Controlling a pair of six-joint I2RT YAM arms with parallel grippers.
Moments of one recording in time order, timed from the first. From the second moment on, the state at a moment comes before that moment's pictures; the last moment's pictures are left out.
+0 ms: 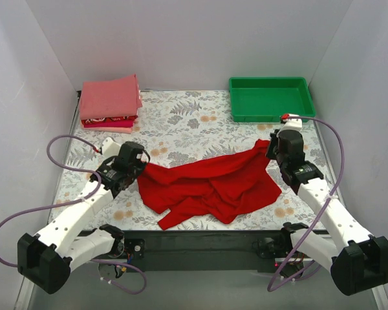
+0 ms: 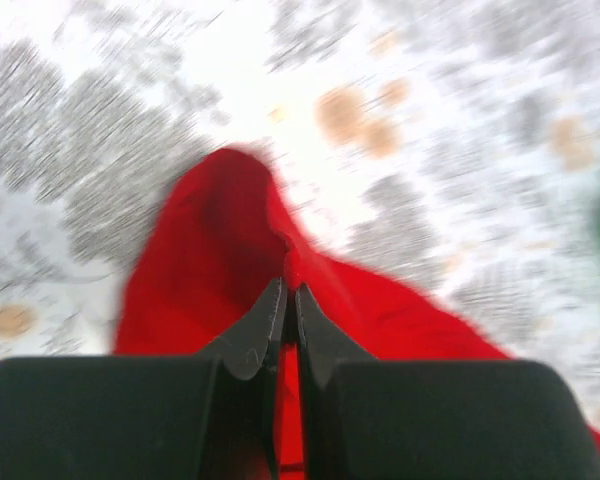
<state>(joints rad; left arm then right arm) -0.49 1.00 0.74 -0.65 -0.50 -1.20 0.31 0.99 0.70 -0.21 0.28 0.27</state>
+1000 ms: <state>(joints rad) -0.49 0.78 1.84 -0.25 -0.41 -0.53 0.31 0.57 1.49 -0.36 -0.08 0.23</state>
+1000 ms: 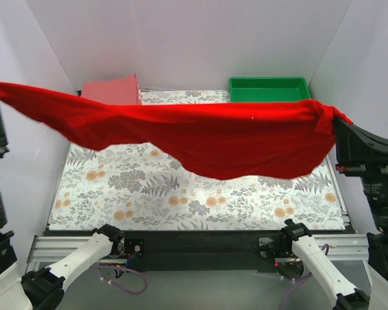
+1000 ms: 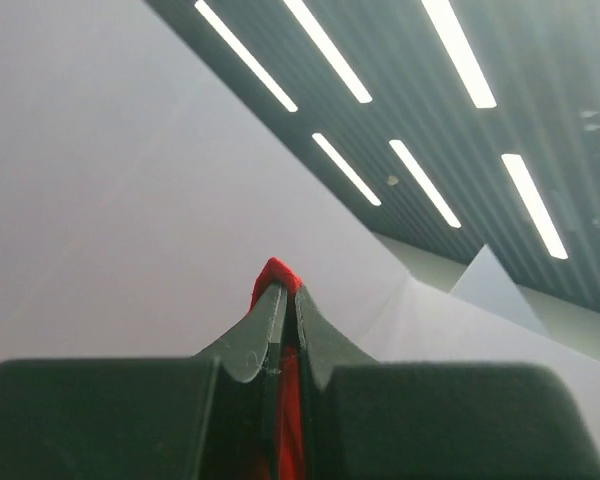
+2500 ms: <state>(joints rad) -0.25 1.60 1.09 -0.20 -0.15 -0.72 0.16 1.18 0.79 -0.27 0.14 0.34</state>
